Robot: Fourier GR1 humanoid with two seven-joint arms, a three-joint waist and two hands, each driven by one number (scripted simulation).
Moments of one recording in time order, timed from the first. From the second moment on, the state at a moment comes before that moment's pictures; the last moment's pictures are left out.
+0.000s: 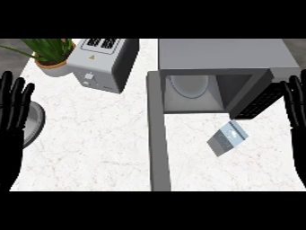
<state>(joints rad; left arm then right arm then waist) 0.01 0.11 0.00 -2.10 0.00 0.04 0.03 -0.01 -0.10 0.01 -2.10 0.00 -0.01 0.01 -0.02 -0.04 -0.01</state>
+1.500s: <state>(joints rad) 0.25 0.00 -0.39 -2.01 -0.05 0.18 -0.15 0.51 -0.04 0.08 -2.06 0.02 0.12 -0.29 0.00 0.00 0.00</state>
